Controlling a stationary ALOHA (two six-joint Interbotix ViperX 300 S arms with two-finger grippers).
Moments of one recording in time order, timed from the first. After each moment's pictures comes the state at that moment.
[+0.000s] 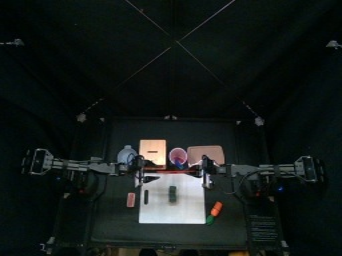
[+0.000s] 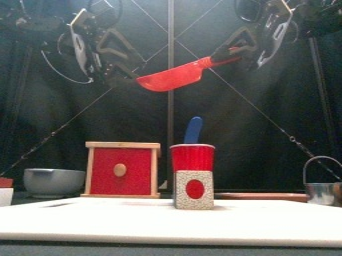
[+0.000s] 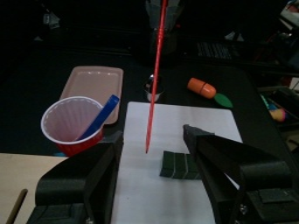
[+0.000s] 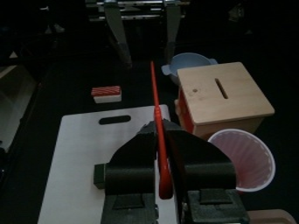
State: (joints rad) left arm 0.04 -0.38 0.88 -0.06 -0.22 0.00; right arm -0.08 -0.53 0.85 -0.13 -0.06 0.17
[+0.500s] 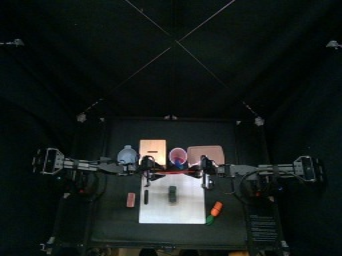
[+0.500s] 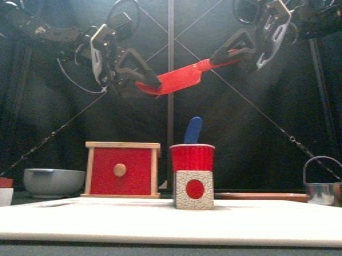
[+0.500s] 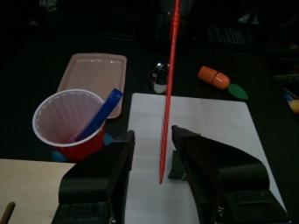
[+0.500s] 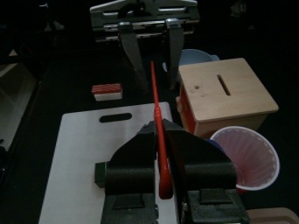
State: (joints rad) left arm 0.07 -0.25 0.82 -0.06 -0.22 0.00; right arm -0.07 -0.51 0.85 -0.13 -0.06 0.17
